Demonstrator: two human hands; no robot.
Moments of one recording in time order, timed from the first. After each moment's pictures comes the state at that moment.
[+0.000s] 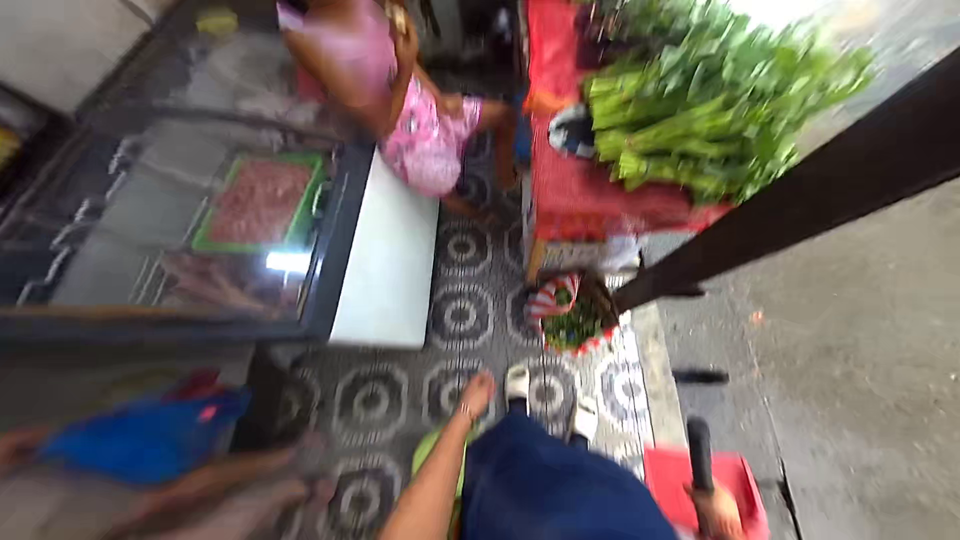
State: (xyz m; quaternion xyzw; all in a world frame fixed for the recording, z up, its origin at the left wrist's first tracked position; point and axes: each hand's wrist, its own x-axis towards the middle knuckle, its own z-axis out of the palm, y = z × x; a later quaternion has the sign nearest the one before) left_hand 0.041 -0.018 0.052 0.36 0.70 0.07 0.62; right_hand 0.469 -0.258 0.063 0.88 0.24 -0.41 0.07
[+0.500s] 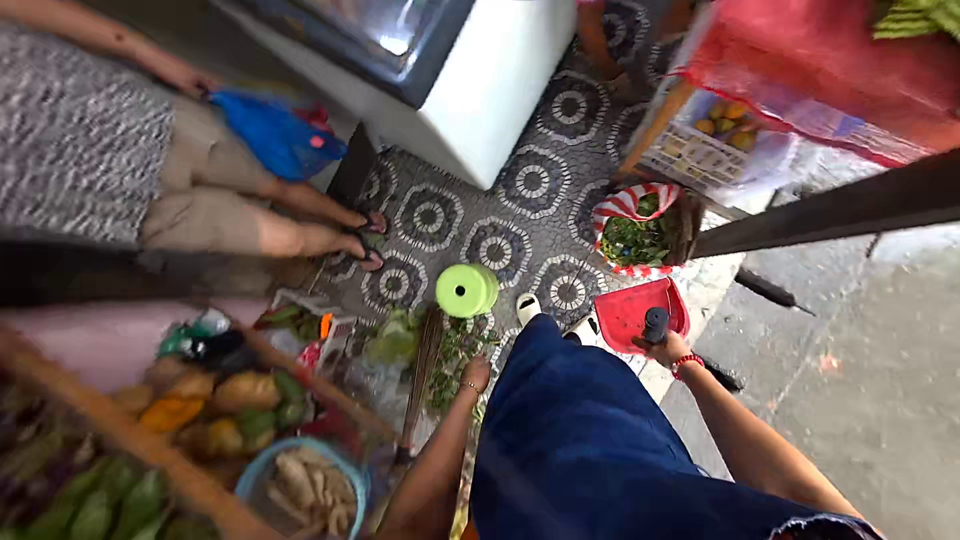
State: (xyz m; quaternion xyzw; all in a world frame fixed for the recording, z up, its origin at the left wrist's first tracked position) left_hand 0.093 -0.345 0.056 0.14 0.83 0.03 0.54; right_hand 0.449 -0.112 0.018 0.57 0.63 -0.49 0.22
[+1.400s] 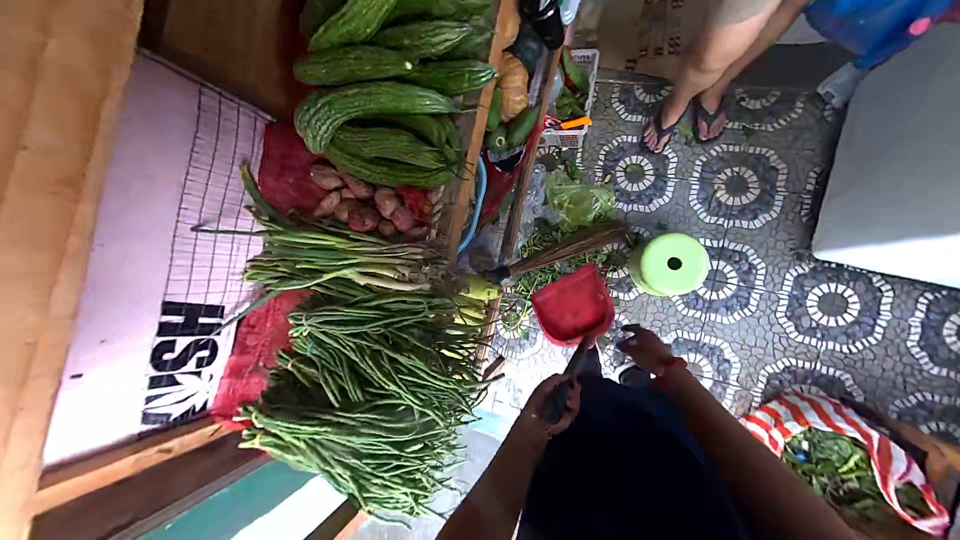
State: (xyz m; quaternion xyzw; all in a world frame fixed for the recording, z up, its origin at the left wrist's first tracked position) left_hand 0.158 -0.643 0.087 -0.54 0.08 0.77 0.33; right_hand 0.038 -0.436 0.038 0.10 0.76 -0.38 0.52
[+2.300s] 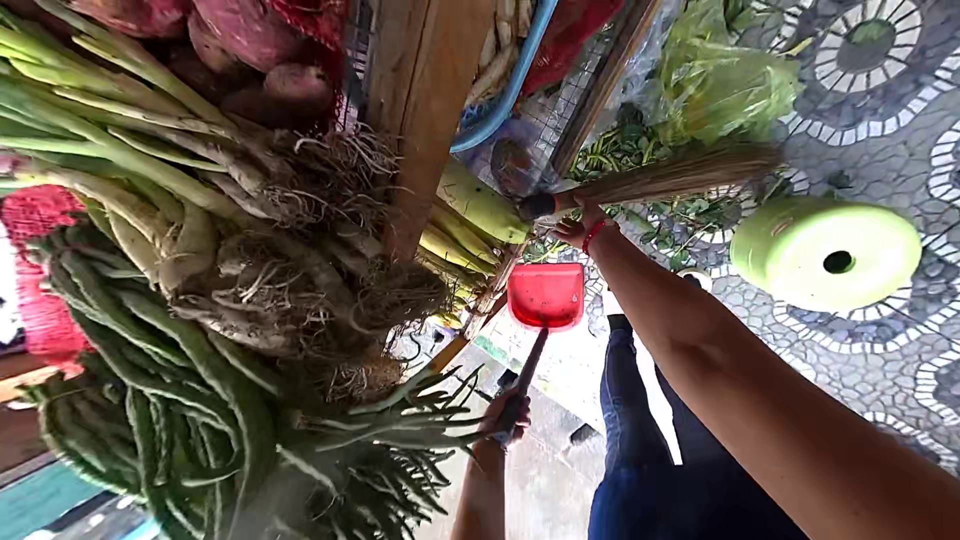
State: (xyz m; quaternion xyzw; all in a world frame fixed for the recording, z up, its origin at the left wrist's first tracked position) left_hand 0.267 -0.732 -0.099 -0.76 0.08 0.63 0.16; right_hand -0.074 -0.738 -0.263 0.48 0.37 -0.61 0.52
